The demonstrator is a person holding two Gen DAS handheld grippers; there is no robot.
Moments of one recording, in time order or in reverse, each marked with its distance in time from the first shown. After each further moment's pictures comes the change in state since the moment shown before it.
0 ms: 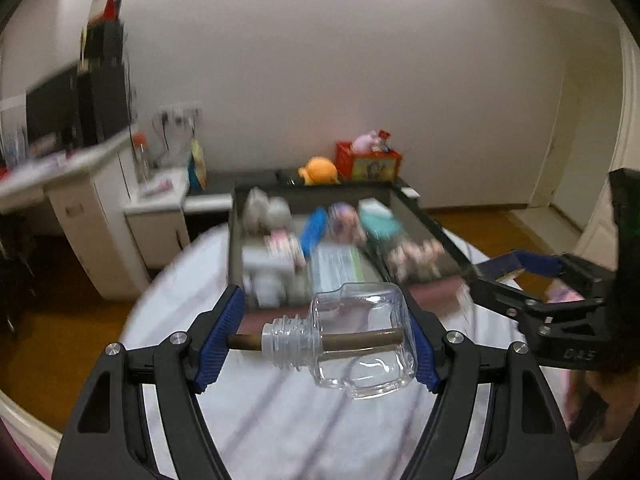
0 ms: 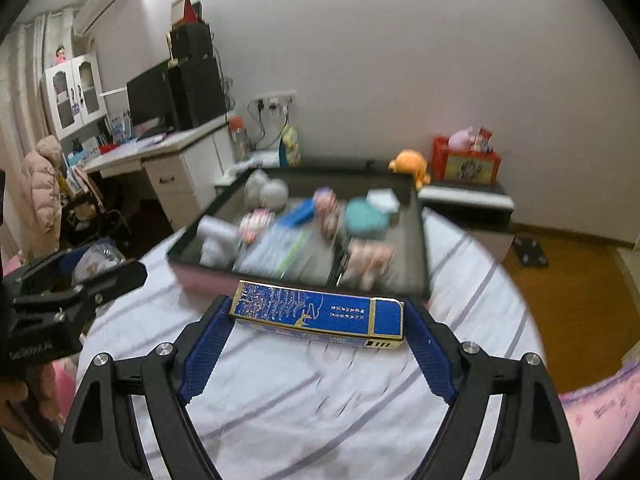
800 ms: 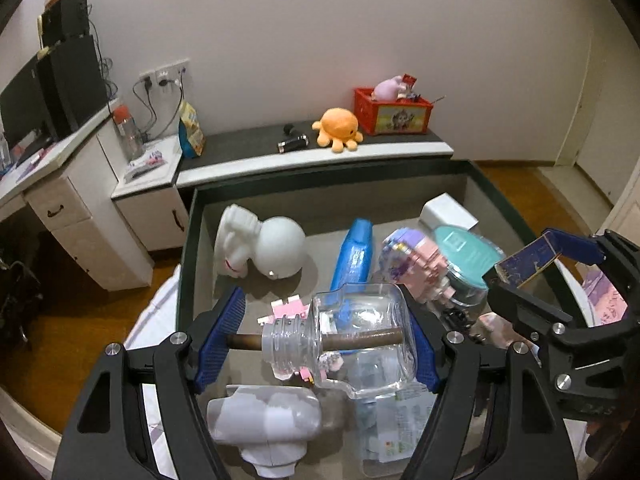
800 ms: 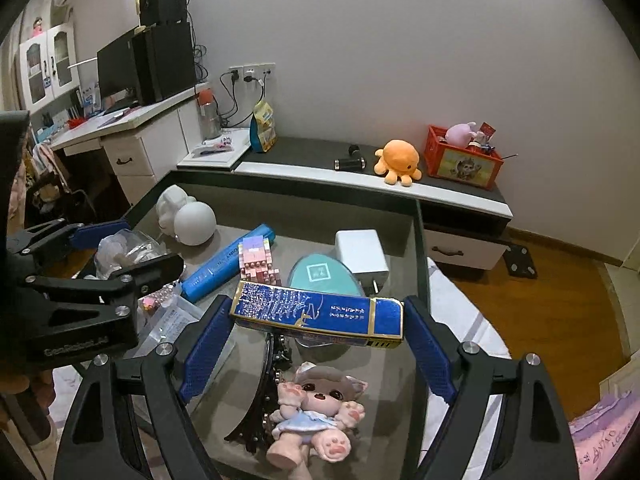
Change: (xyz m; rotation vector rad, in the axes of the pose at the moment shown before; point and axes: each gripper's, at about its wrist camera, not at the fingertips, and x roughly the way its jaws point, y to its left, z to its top) left arm 0.190 0.016 0.048 0.014 0.249 0.037; right arm 0.147 -0.028 0.054 -0.041 0.142 -0.063
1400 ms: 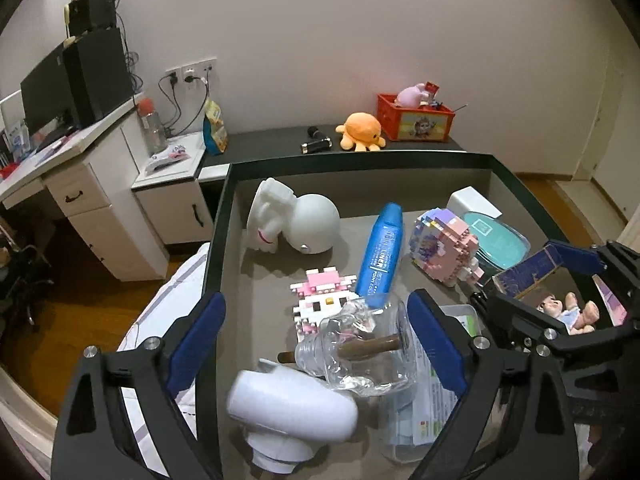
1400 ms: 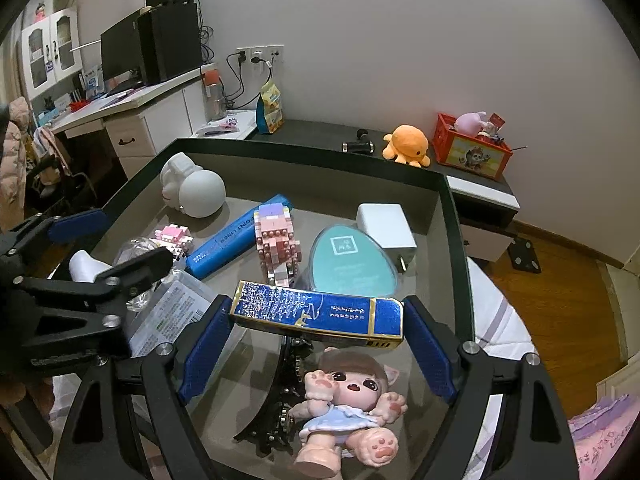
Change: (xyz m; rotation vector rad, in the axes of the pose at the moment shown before) left arm -0.009 0.013 -0.023 -0.045 -0.045 0.063; right arm 0.014 0.013 -0.011 -0.021 0.048 0.013
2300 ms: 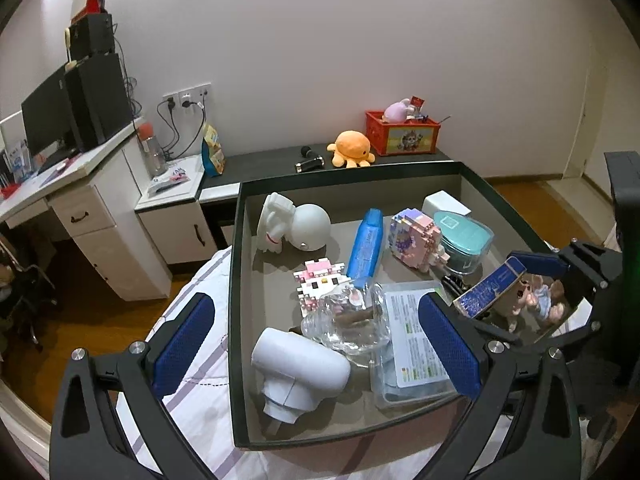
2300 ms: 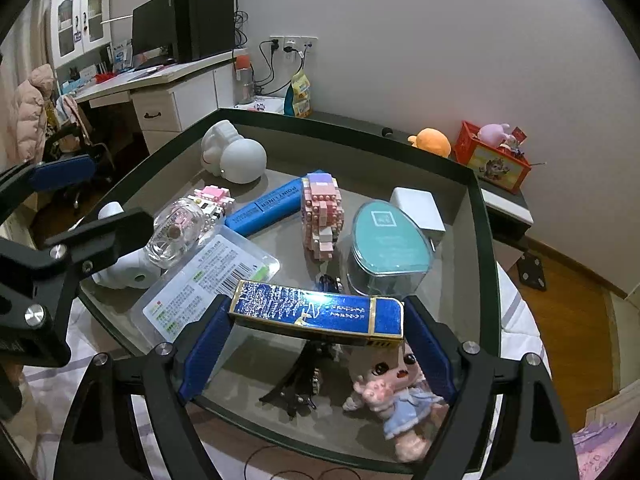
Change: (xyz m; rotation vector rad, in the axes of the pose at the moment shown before) left arm -0.047 0.000 -0.012 0.051 -0.069 -0.012; right arm -0.013 0.018 -0.020 -0.101 0.026 0.054
